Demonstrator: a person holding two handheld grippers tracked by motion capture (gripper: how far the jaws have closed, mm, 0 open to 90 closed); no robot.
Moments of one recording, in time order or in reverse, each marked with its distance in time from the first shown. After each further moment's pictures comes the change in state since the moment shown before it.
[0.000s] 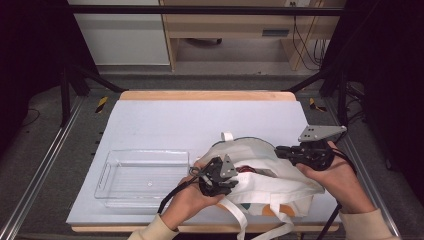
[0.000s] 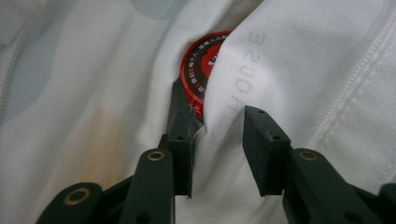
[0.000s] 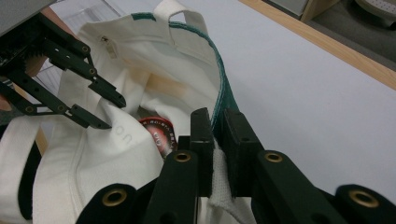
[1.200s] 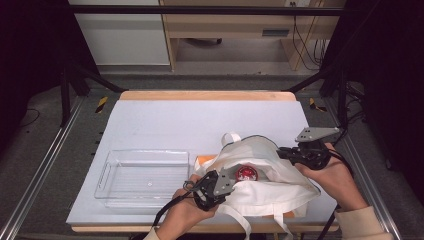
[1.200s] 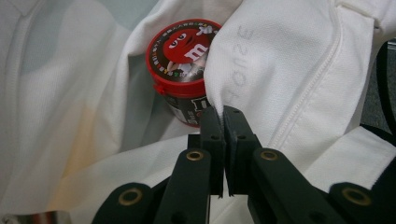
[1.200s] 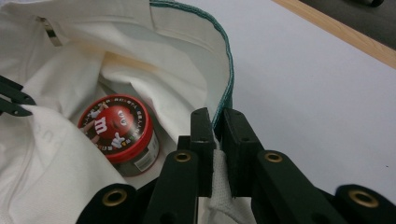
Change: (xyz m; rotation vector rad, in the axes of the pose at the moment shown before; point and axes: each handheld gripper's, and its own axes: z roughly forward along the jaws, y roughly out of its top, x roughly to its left) left arm -0.025 -0.021 -0.013 -0.055 -0.004 0.046; right arm -0.015 -0.017 0.019 0.069 -0.073 0.026
